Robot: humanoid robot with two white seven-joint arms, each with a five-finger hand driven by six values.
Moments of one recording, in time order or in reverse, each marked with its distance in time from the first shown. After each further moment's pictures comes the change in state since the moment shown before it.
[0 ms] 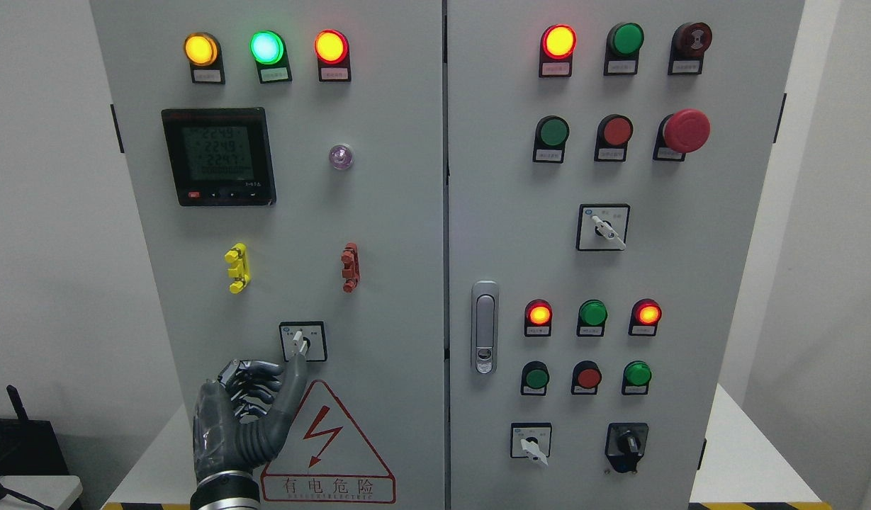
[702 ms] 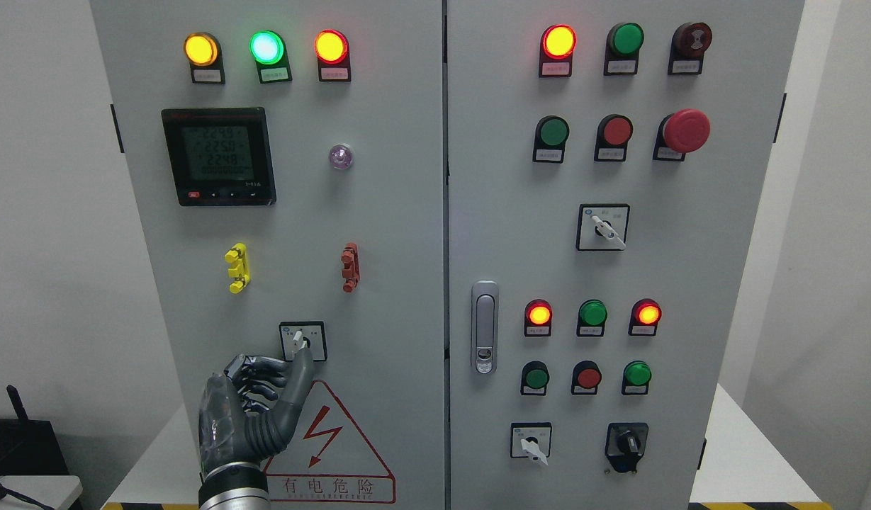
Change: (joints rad) left arm -0.029 -0.009 -0.021 0.000 -0.047 0.091 0.018; right arm 0.000 0.000 0.000 0.000 0.000 0.000 0.000
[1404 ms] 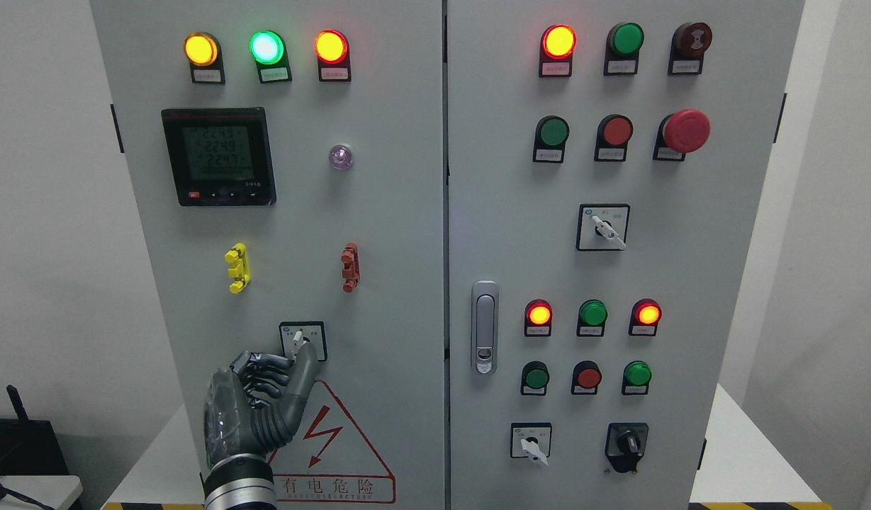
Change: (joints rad) left arm -0.027 -0.007 -0.012 0.001 -0.006 0.061 0.001; right arm 0.000 0.000 0.000 0.000 0.000 0.000 0.000
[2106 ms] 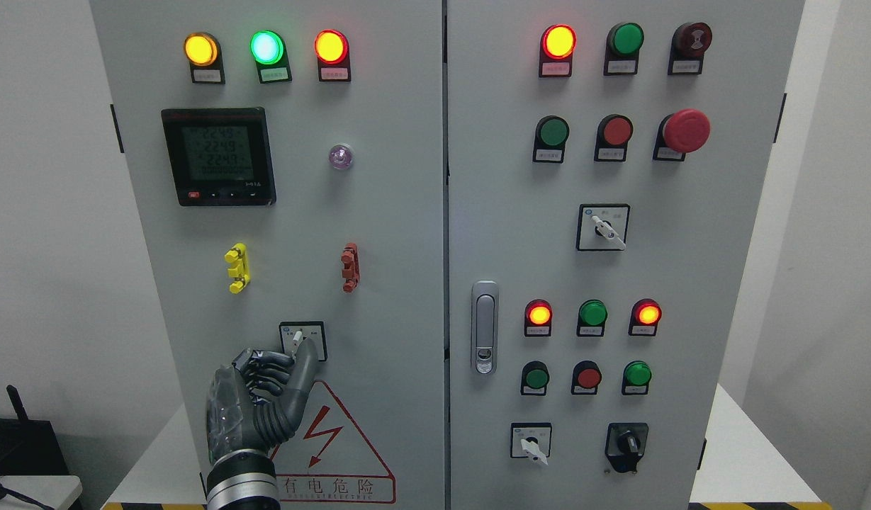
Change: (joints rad) left arm -0.013 -0.003 -0.004 0.001 -0.002 0.037 0.001; right arm 0.000 0.000 0.000 0.000 0.000 0.000 0.000
